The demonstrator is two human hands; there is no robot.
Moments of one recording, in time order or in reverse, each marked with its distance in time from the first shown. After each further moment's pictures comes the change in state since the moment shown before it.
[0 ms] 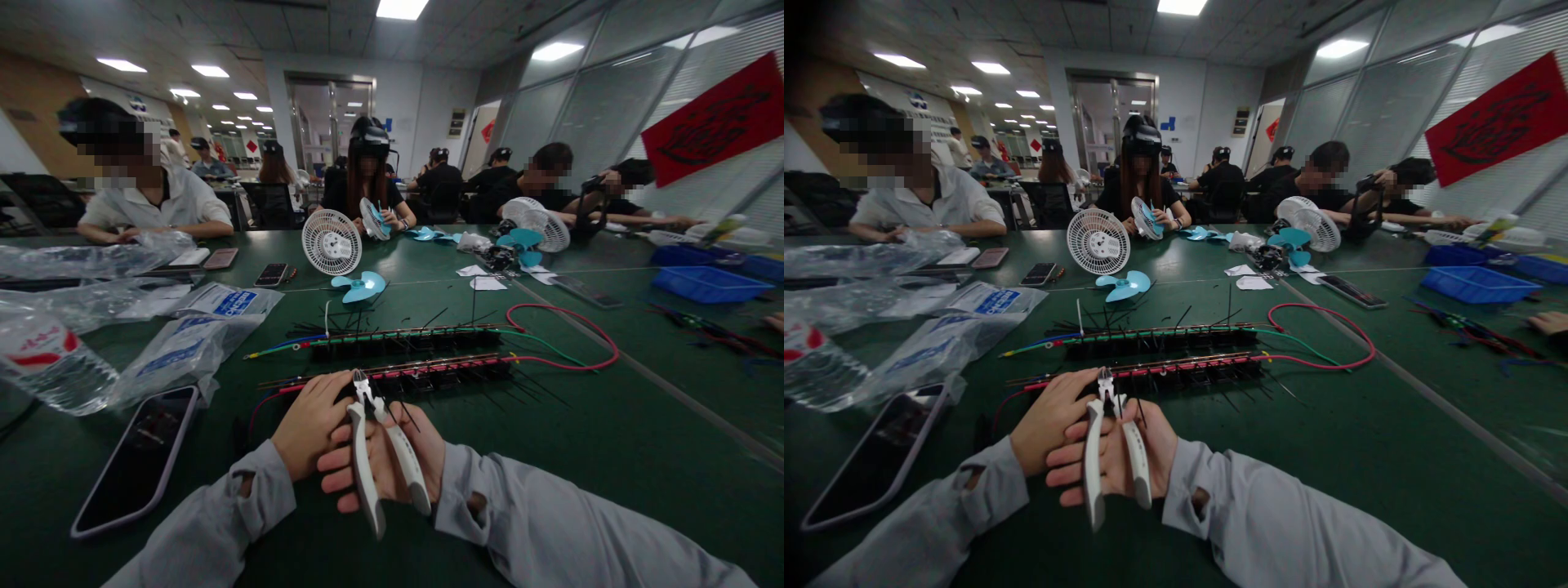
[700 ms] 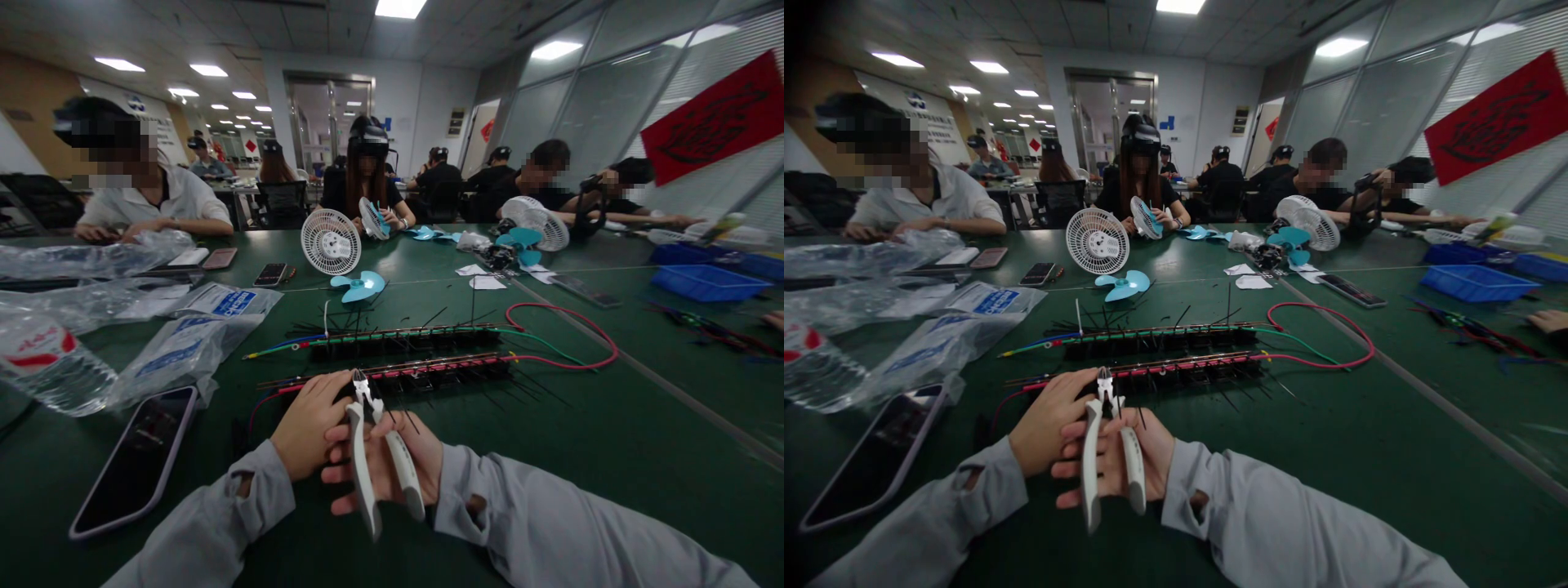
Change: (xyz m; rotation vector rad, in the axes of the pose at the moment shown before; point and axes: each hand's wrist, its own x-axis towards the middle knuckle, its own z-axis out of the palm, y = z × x) left_hand 0.001 0.003 0.002 -0.022 0.012 -0.018; right_hand 0.000 0.003 0.000 0.062 0.105 -0.008
